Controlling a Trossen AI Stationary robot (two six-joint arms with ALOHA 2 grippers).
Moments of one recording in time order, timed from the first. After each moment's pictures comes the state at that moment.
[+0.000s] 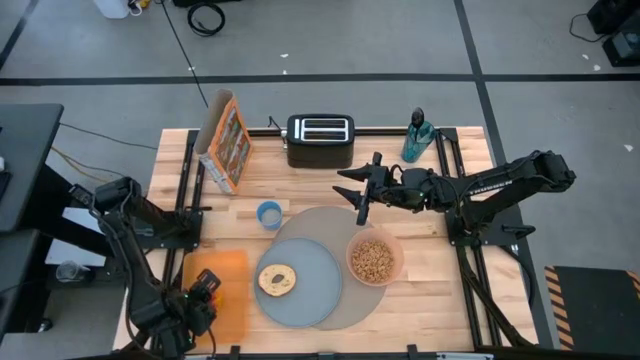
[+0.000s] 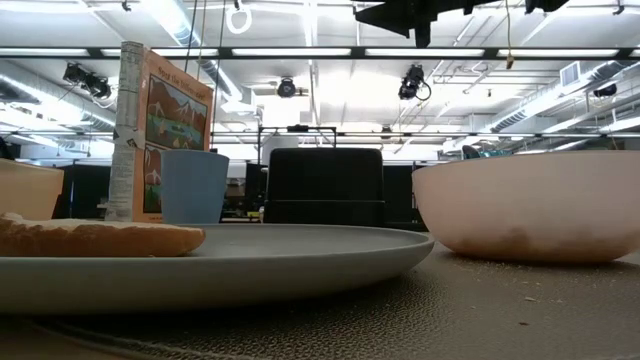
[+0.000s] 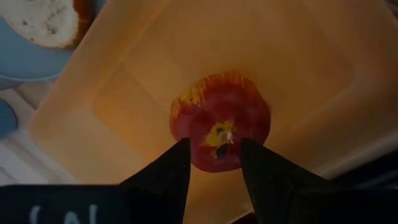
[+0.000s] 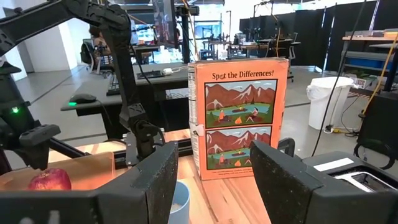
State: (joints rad) left arm -1.16 1.58 1.22 -1.22 -0.17 -0.43; right arm 0.09 1.26 0.79 0.48 0.37 0.03
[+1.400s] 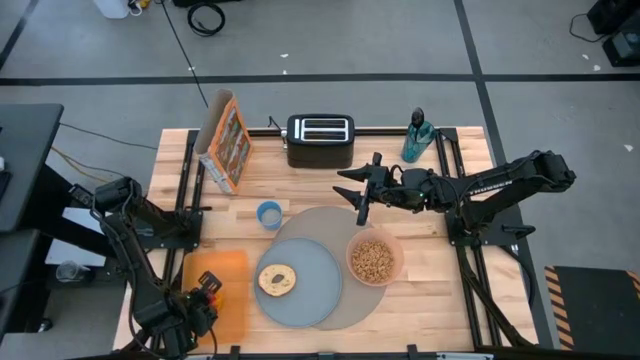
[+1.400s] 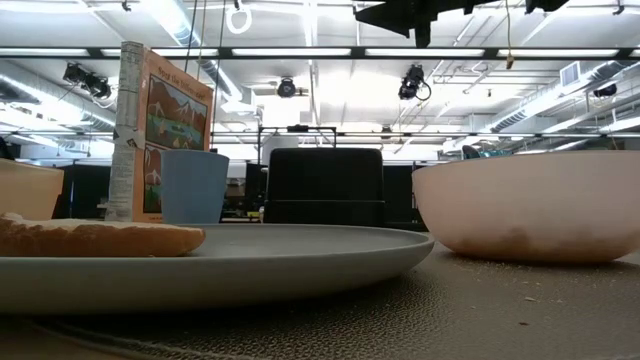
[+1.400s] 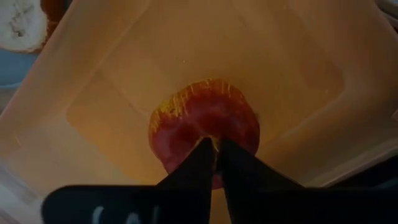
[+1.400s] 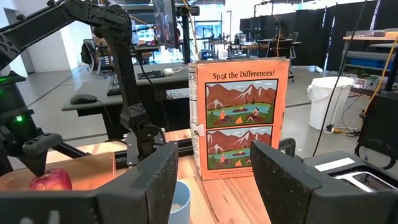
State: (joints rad) left arm -1.16 1.58 1.16 -1.12 -0.14 -0.44; right arm 0.09 1.26 0.79 0.48 0.37 0.04
